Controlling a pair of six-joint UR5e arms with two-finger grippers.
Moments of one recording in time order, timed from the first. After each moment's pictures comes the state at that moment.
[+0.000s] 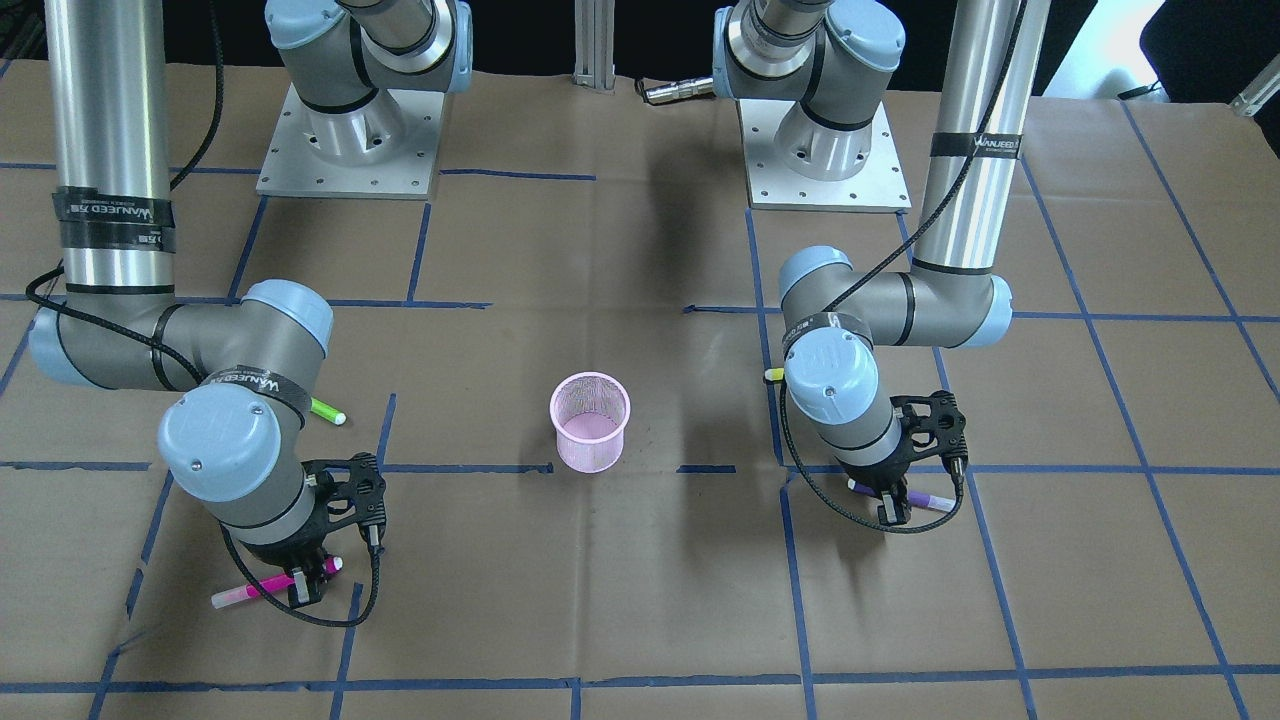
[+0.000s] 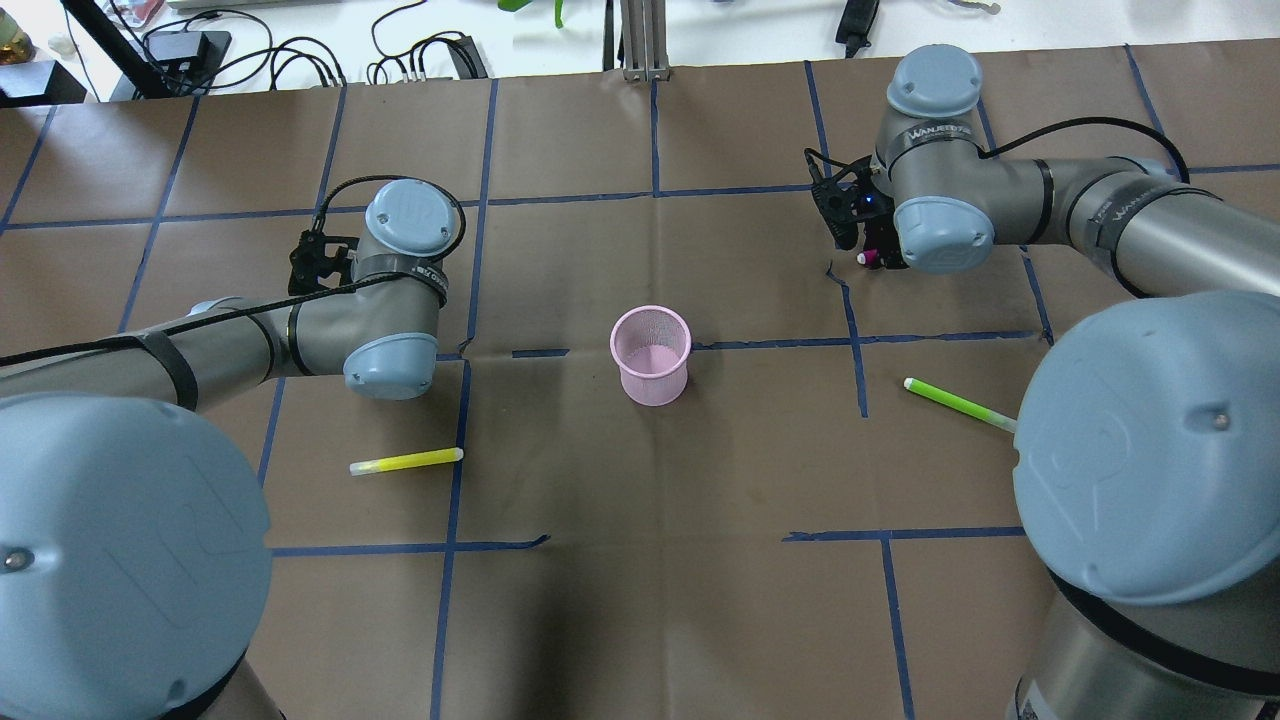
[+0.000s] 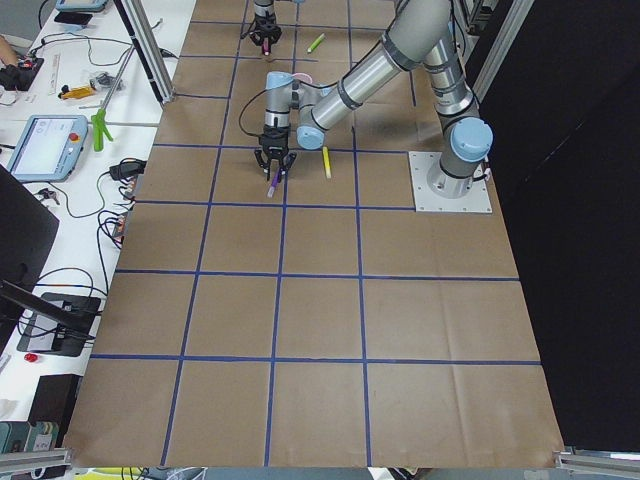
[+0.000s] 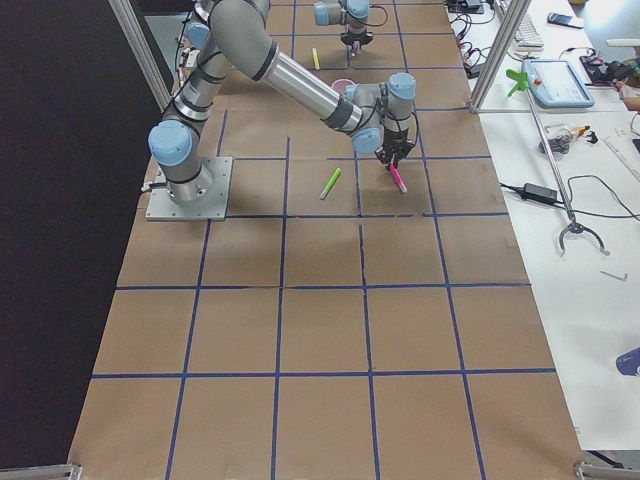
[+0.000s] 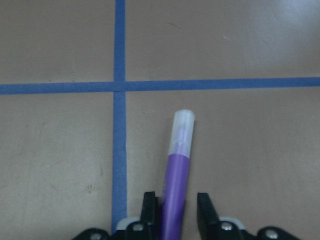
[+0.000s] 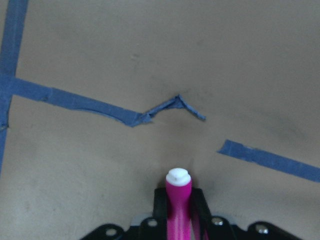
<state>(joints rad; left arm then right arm) -1.58 -2.12 -1.91 -0.59 2.13 -1.52 1.53 -0.97 1.63 -2.32 -1.65 -1.93</state>
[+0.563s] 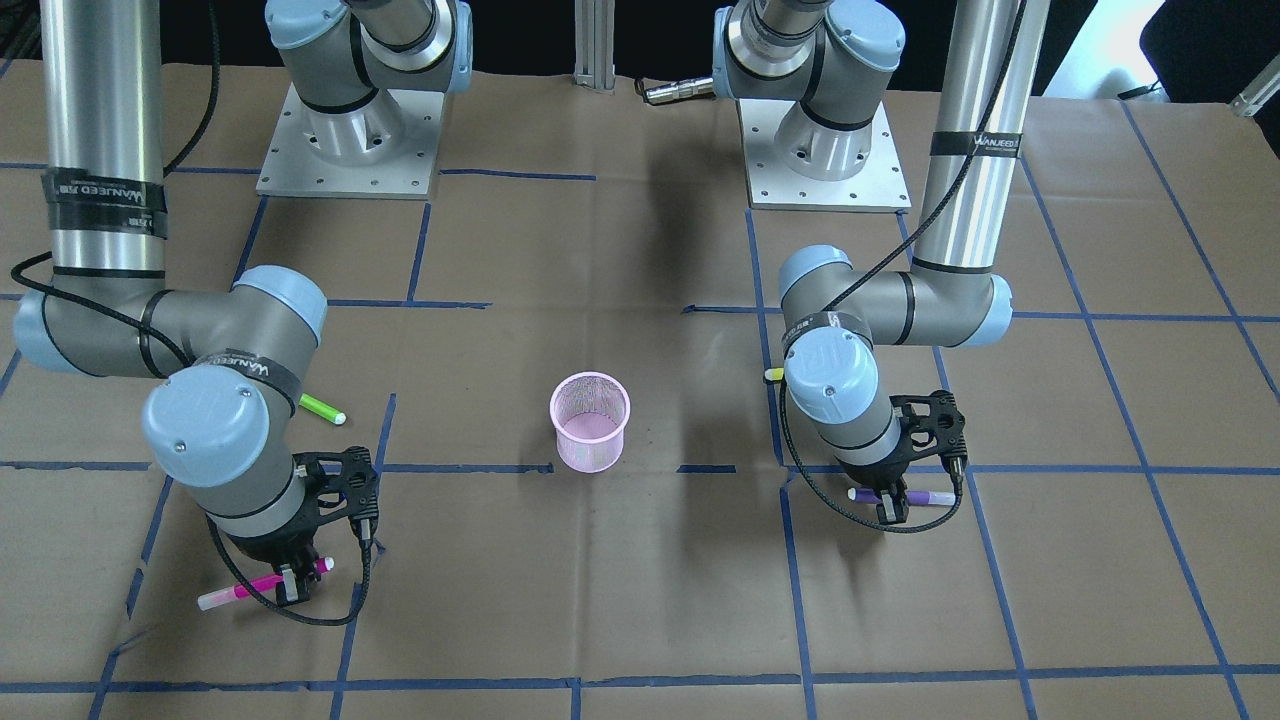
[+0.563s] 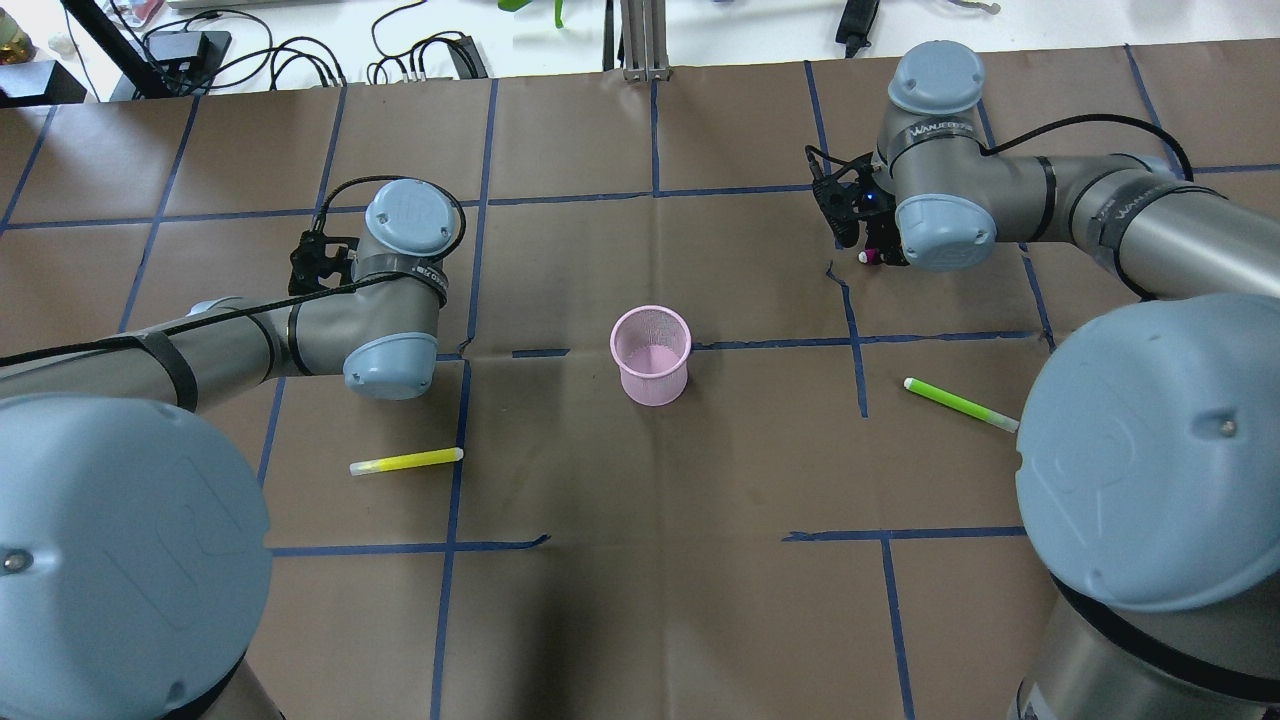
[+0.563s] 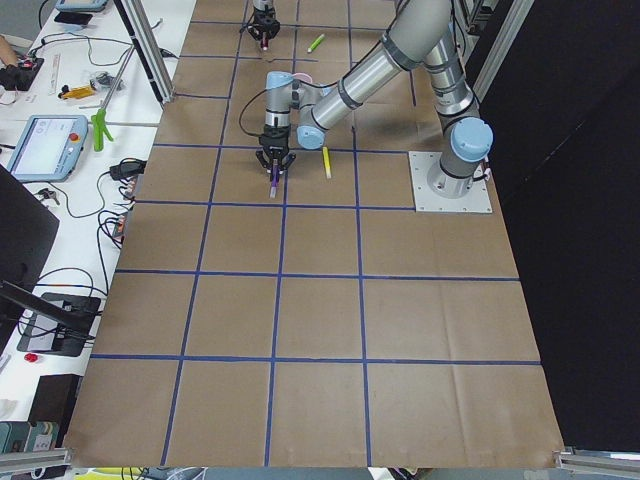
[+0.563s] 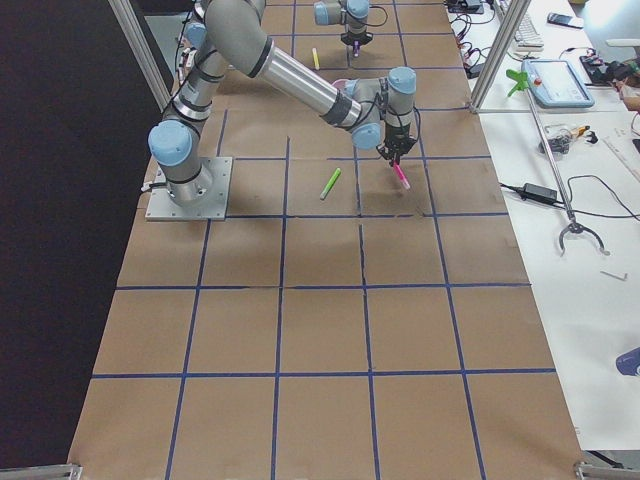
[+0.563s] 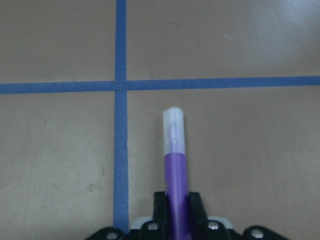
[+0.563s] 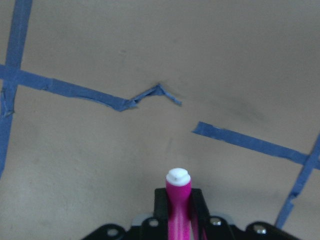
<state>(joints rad) -1.58 -2.12 -1.91 -0.60 2.12 -1.52 1.53 -1.03 1.62 -2.31 -1.64 -1.92</state>
